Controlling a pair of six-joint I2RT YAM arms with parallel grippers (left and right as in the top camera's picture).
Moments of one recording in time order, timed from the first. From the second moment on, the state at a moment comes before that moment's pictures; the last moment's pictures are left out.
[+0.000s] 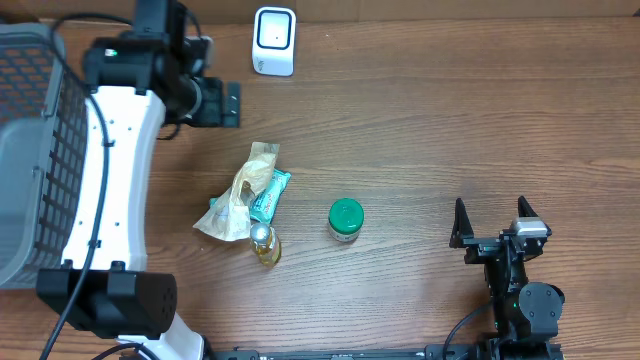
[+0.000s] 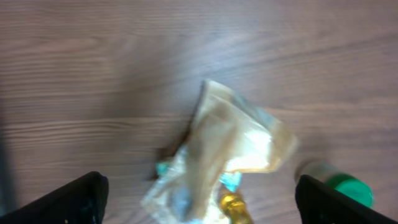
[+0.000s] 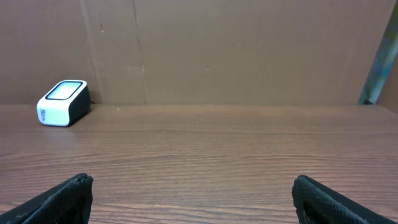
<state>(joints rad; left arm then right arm) -0.05 1.81 1.97 -1.40 0.07 -0.07 0.01 0.01 0.02 -0.03 -0.02 0.01</state>
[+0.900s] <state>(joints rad) 0.04 1.81 1.98 -1.43 -0.20 -0.07 0.01 0.01 0.02 -0.03 -0.02 0.01</state>
